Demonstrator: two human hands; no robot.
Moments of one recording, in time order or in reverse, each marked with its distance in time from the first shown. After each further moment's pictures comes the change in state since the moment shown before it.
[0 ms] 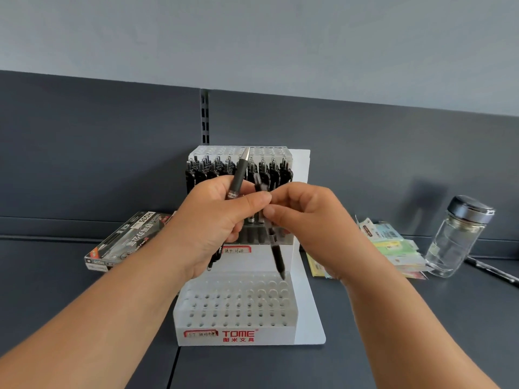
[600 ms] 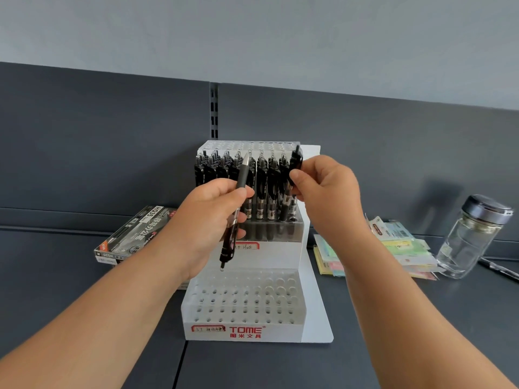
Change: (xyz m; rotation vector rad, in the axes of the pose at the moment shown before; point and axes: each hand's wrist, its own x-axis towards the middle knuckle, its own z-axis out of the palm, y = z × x) left_hand 0.003 -0.014 -0.012 0.024 0.106 -0.070; right_hand 0.039 0.020 0.001 -0.144 0.381 -0.017
